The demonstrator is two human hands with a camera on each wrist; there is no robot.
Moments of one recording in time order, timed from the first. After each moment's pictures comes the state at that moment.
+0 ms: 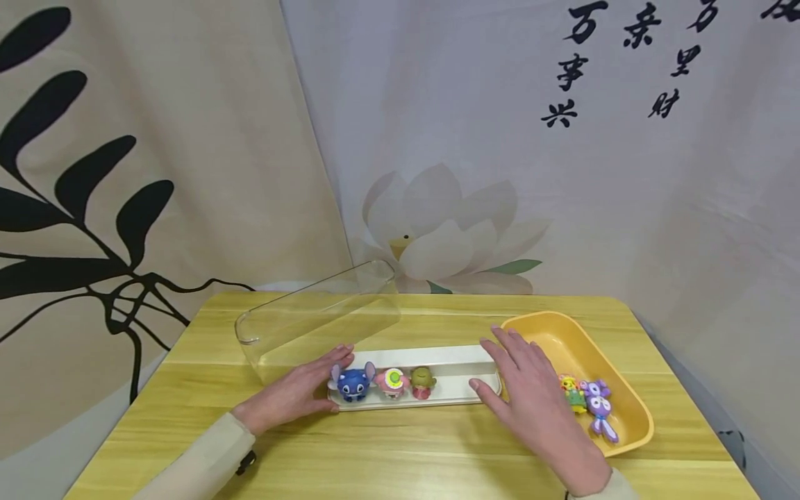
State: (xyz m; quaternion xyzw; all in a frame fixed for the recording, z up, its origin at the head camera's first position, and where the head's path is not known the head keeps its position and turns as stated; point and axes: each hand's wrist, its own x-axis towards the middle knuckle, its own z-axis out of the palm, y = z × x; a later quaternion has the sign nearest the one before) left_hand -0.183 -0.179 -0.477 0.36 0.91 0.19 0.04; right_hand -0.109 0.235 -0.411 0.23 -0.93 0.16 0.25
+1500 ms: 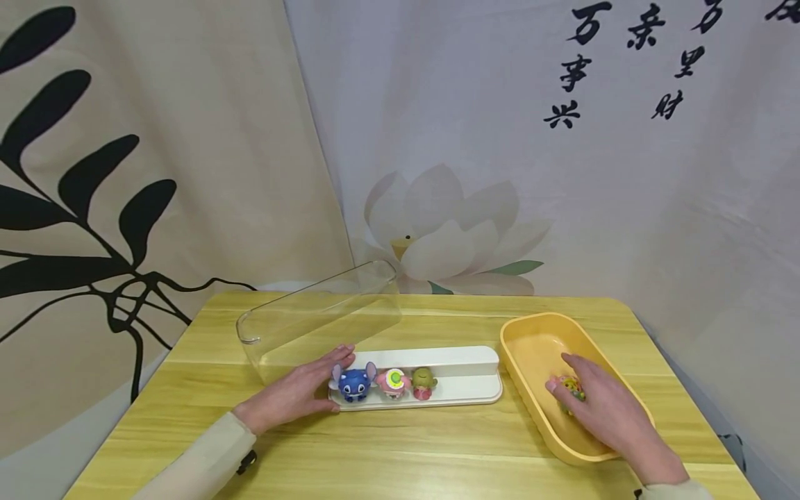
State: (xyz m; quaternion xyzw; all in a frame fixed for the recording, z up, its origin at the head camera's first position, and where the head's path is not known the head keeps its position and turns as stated) left_hand -0.183 -0.178 -0.477 0.36 0.92 0.18 0.04; right_hand -0.119 0.350 -0.447 0.07 -0.98 0.20 0.03
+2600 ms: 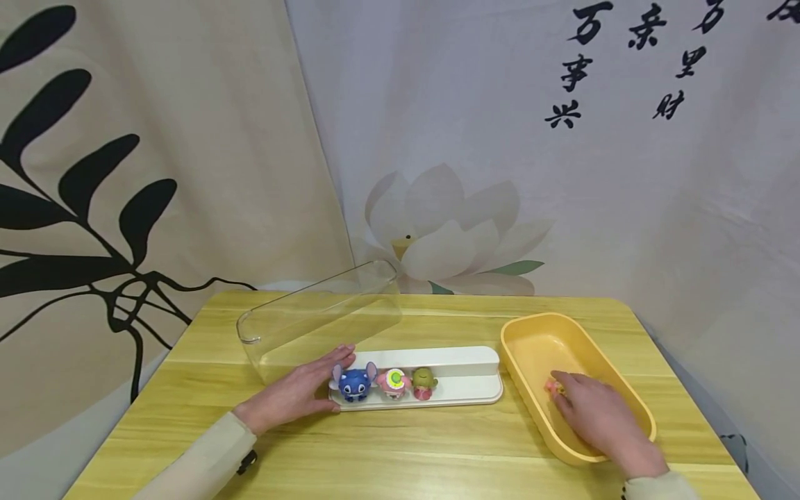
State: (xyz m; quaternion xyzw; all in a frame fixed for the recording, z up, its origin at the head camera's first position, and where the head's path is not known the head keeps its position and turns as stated) left_hand -0.183 -0.178 -0.478 0.36 0.91 0.19 0.03; right_hand -0.121 0.343 -0.463 0.13 -0.99 0.10 0.04
